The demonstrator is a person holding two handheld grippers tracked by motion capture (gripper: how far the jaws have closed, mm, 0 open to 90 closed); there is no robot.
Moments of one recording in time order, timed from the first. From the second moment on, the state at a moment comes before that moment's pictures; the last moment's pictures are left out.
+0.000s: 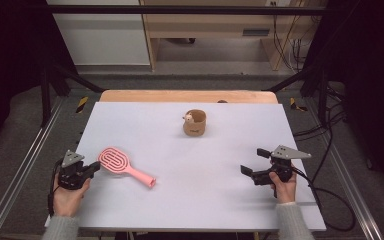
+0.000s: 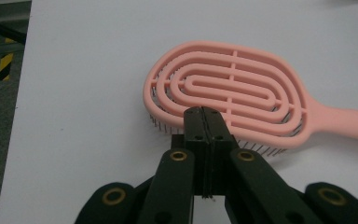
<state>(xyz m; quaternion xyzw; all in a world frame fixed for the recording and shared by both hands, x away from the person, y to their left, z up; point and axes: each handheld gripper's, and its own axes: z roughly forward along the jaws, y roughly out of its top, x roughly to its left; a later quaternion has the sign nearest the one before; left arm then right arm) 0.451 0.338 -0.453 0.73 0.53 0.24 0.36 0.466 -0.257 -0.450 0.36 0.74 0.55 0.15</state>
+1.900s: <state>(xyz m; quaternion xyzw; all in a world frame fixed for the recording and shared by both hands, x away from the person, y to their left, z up) 0.509 0.301 -0.462 0.72 0.54 0.24 0.35 0.467 -0.257 -0.451 0.37 0.74 0.54 0.15</state>
